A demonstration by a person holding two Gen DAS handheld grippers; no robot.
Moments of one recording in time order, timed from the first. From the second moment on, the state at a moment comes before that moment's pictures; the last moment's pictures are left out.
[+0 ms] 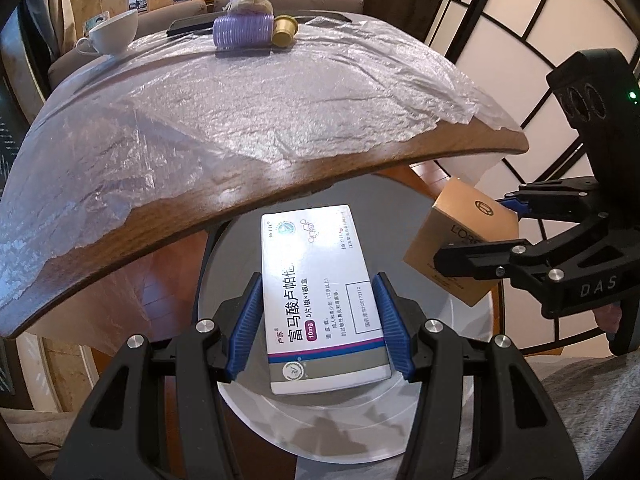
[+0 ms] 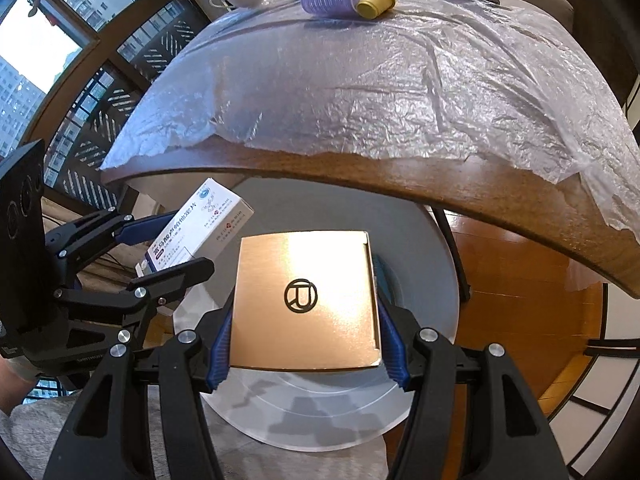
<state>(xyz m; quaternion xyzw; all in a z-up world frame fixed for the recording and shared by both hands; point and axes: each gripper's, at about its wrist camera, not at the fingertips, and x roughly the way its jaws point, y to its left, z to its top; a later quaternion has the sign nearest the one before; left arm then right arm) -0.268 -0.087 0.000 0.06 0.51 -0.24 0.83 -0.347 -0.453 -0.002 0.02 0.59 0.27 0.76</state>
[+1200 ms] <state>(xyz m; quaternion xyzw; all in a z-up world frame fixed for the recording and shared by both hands) -0.254 -0.090 -0.055 0.09 0.55 -0.22 0.80 -0.337 -0.427 -0.058 -0.01 0.63 0.26 0.74</state>
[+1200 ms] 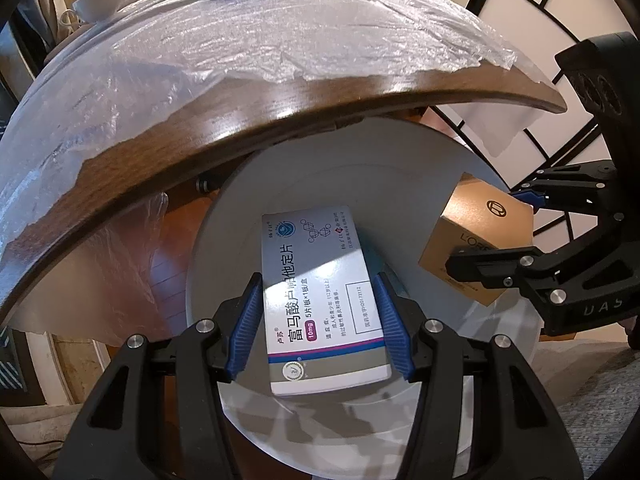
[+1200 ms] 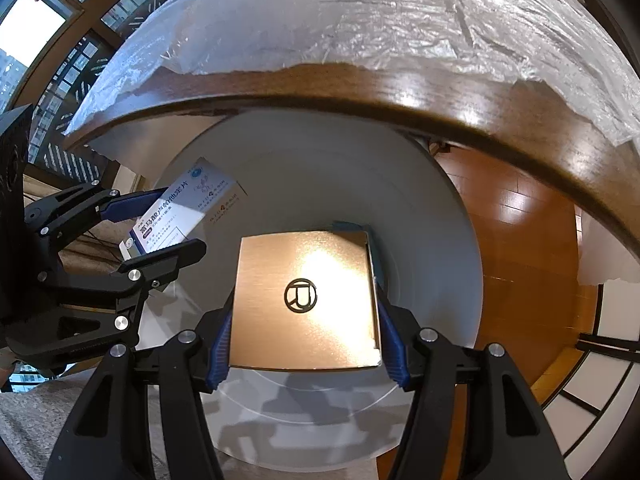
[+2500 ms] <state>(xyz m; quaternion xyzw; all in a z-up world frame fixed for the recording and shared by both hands) -0.251 -0.109 -0.095 0.13 0.56 -0.21 0.79 -0.335 -0.413 -0.089 -0.06 0.65 0.25 0.72</state>
